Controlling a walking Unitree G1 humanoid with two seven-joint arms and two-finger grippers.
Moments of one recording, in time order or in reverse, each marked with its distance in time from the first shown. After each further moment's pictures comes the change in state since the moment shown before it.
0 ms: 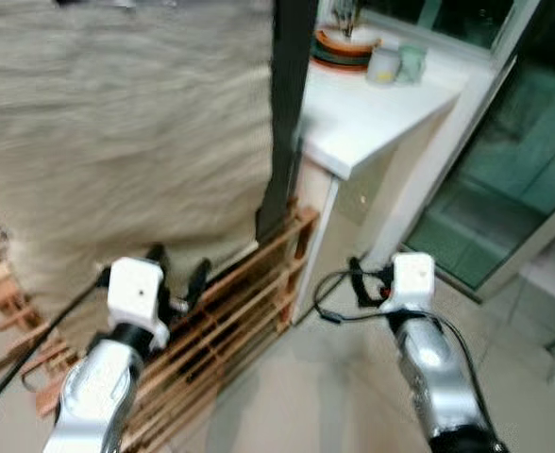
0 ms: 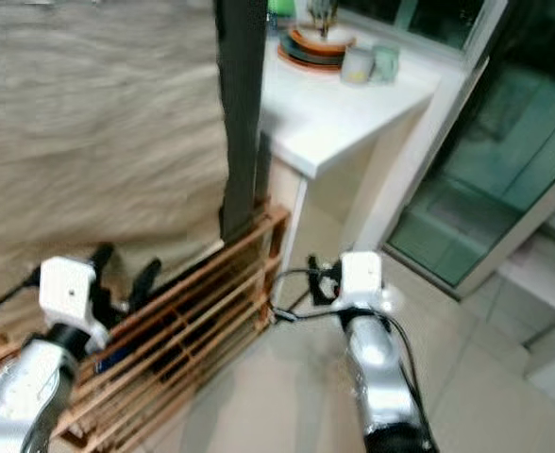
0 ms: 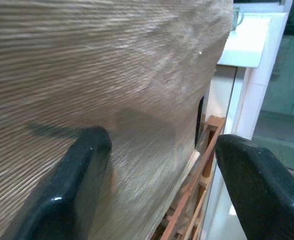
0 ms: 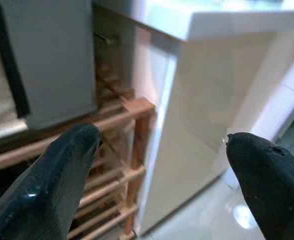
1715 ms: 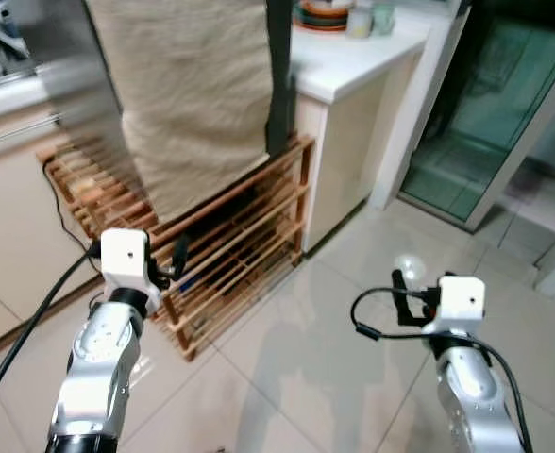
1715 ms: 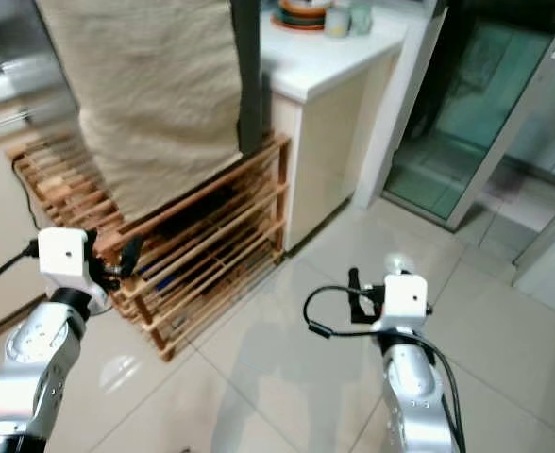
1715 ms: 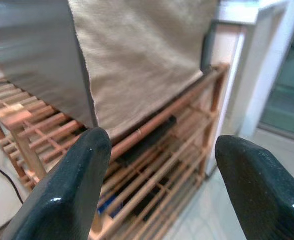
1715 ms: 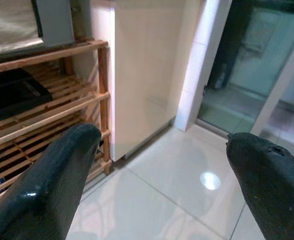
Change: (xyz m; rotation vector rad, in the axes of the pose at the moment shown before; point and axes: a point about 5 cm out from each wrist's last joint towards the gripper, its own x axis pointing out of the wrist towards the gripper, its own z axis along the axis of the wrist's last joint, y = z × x) left arm 0.039 0.029 -0.017 -0.108 0.077 0.184; right arm -0.045 -0.054 -0.011 -0.040 -0.017 -0.224
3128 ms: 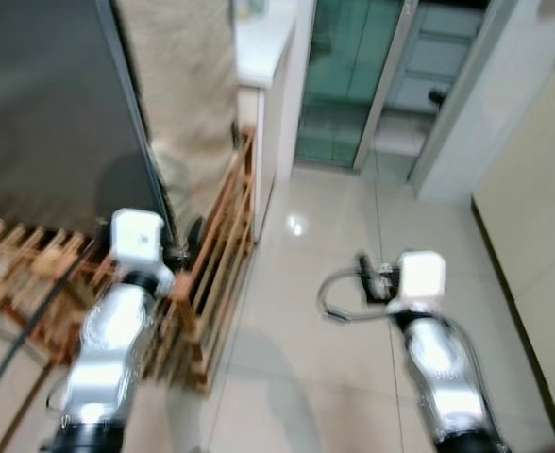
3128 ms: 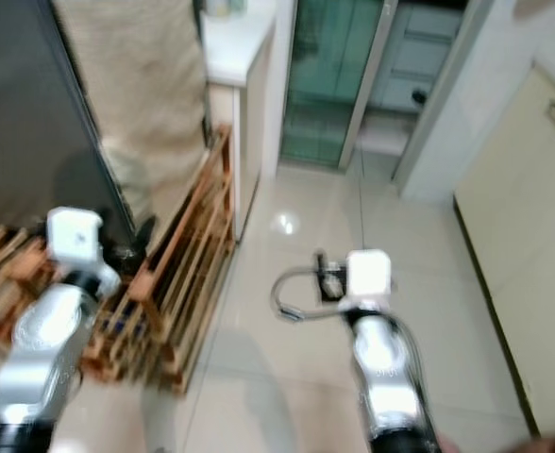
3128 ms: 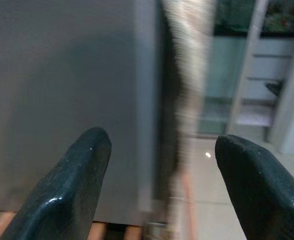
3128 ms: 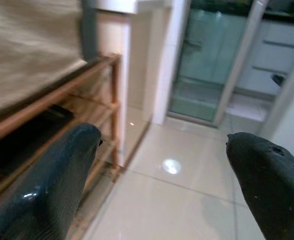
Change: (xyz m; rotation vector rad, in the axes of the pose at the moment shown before) left arm 0.011 0.002 0.027 0.039 -0.123 0.012; right arm 0.031 0.059 0.020 0.019 -0.057 0.207
